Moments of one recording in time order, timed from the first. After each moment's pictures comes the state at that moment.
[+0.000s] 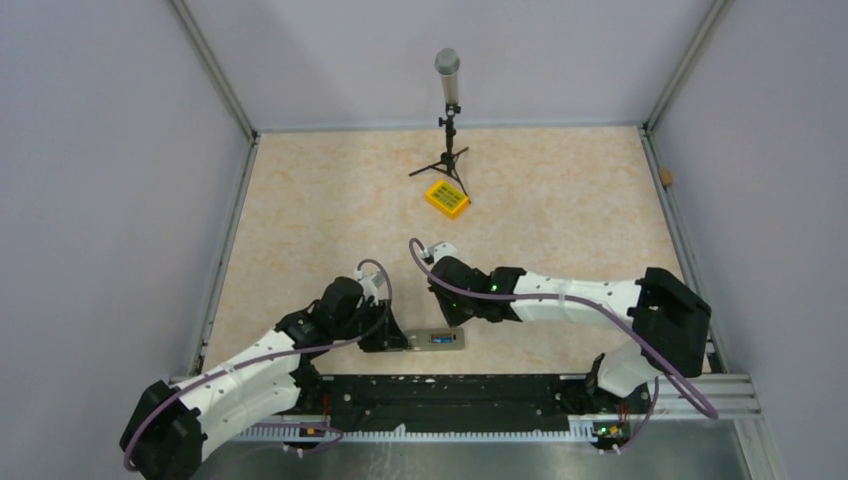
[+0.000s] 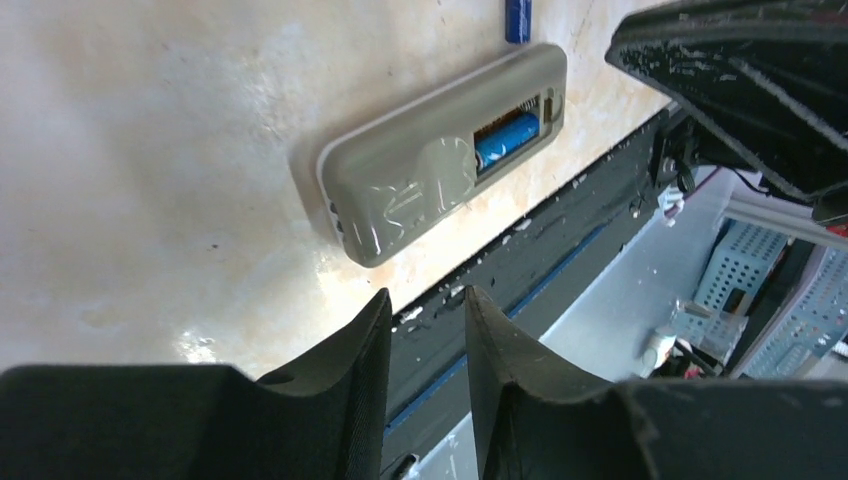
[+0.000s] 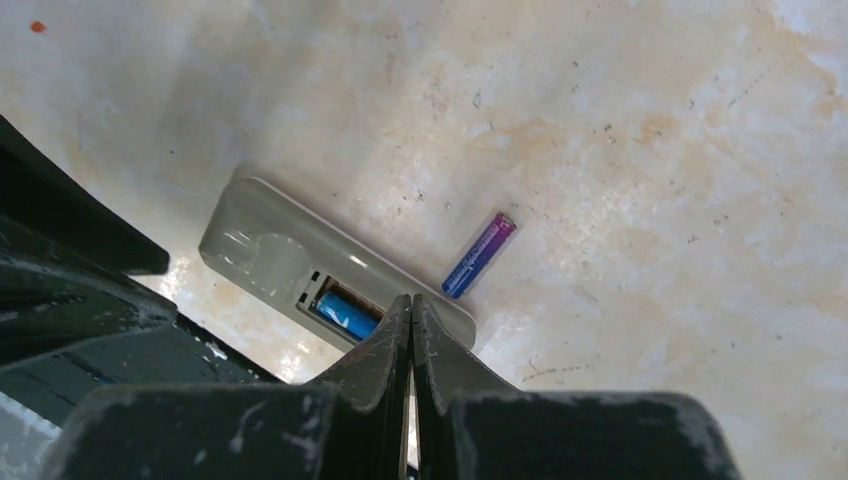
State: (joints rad) left arm -0.66 0.79 0.28 -0.28 0.44 -0.82; right arm 1.14 1.51 0.97 -0.45 0.20 0.53
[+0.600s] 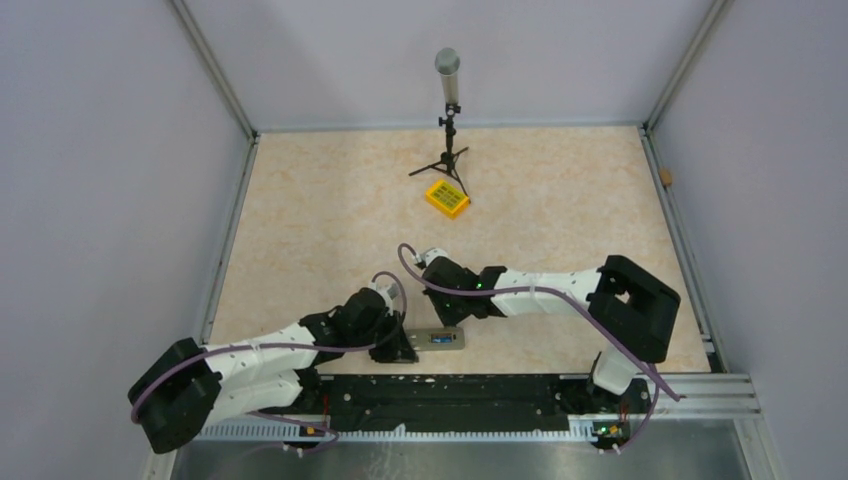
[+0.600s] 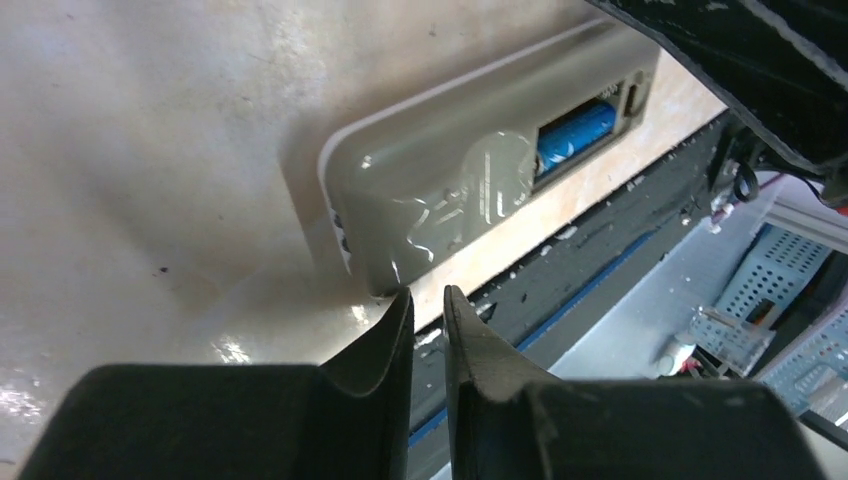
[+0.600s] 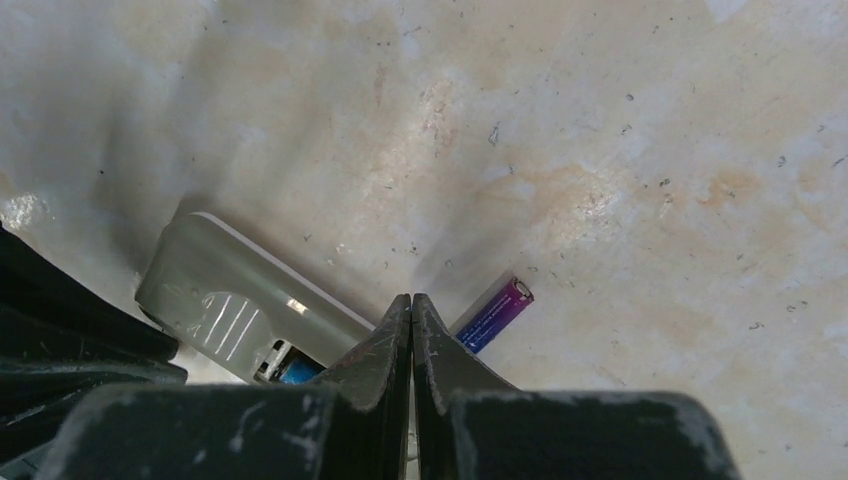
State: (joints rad) left arm -0.85 0.98 0.24 -0.11 0.34 -0.98; right arm 1.09 1.67 0.96 -0.31 0.11 0.46
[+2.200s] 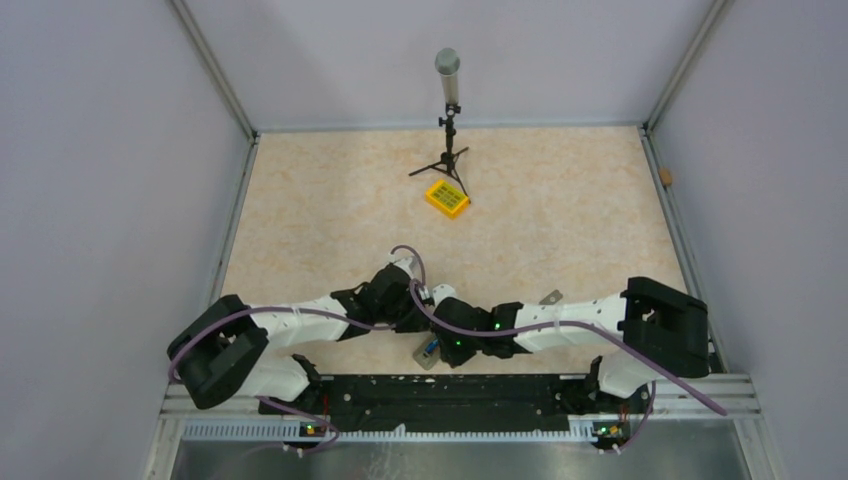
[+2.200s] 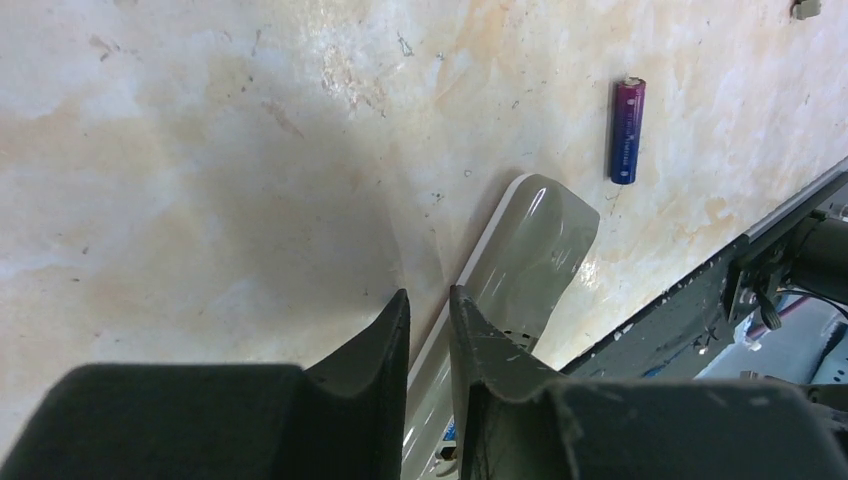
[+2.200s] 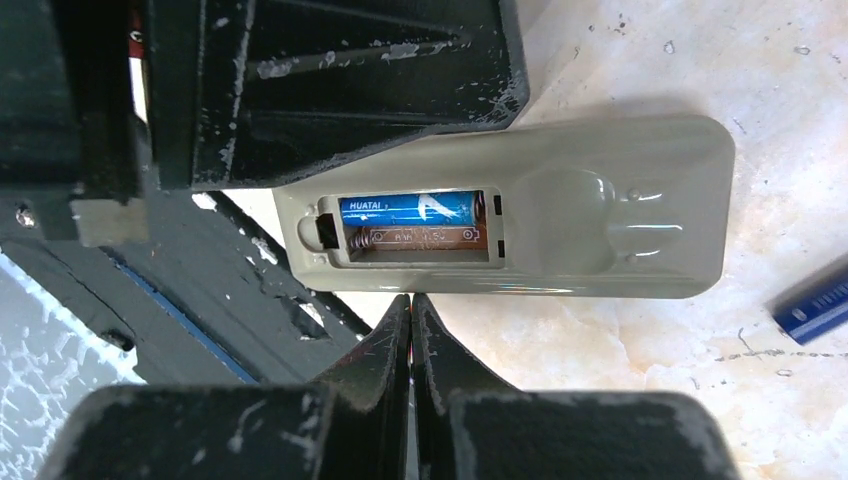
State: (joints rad) left arm -0.86 1.32 0.45 0.03 0.14 -0.87; right arm 1.29 1.50 0.74 -0.20 0.07 0.65
